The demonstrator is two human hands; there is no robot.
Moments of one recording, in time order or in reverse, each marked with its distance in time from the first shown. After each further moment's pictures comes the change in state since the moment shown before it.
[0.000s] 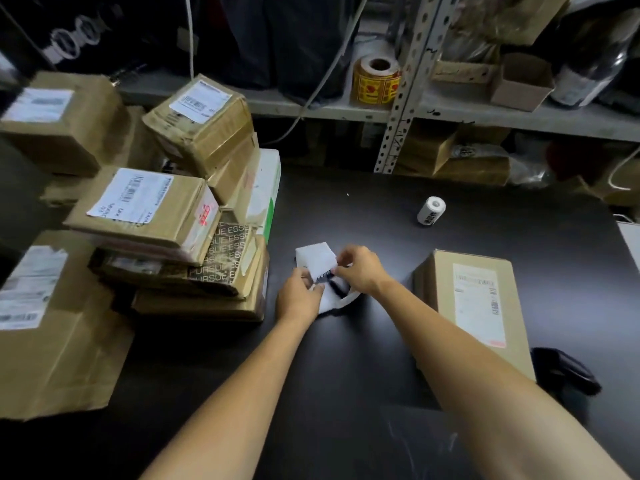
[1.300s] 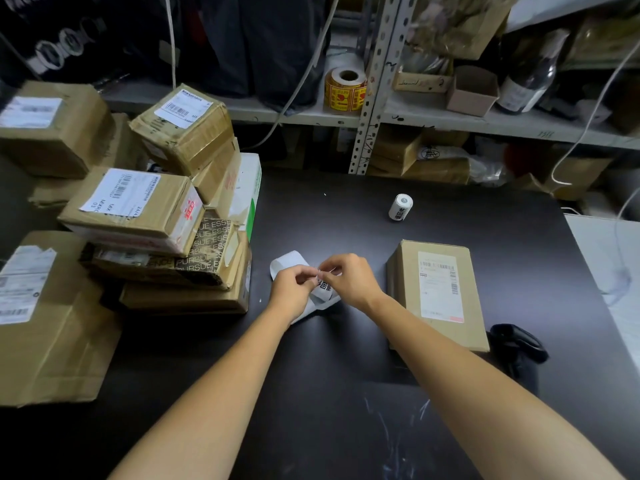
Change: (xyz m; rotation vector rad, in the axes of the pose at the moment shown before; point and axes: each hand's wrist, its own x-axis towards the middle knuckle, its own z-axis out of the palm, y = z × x) left_hand -0.035 0.017 -0.004 -0.268 -0.172 0.149; right_hand -0.064 0.009 -0.009 0.002 0.113 -0.171
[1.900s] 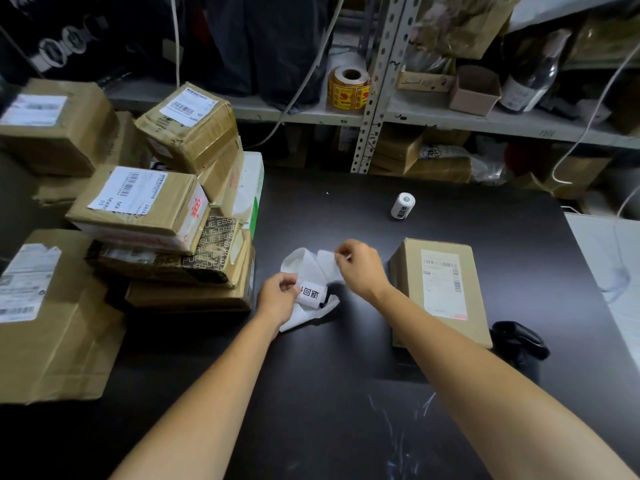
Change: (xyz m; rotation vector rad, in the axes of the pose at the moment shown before) left_hand 0.000 -0.029 -0.022 -0.025 0.095 -0.141; right_hand 0.008 -0.005 -0.009 -0.013 0.149 0.080
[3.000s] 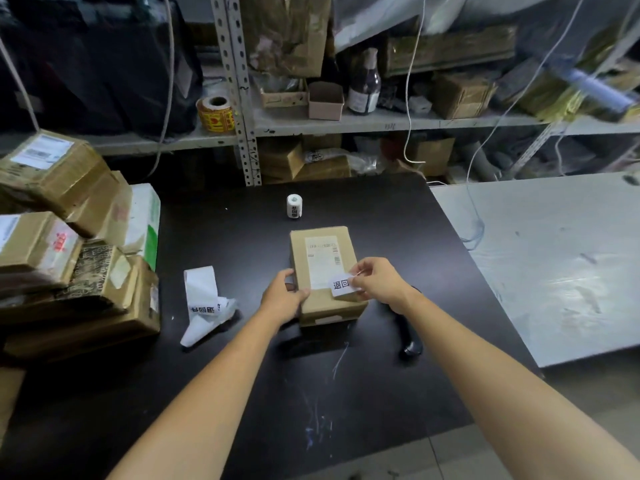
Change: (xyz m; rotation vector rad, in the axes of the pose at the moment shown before) left_hand -0.090 0.056 0.153 0.144 -0.366 0.011; right_hand -0.127 0.129 -0.170 0.444 -0.004 0.408
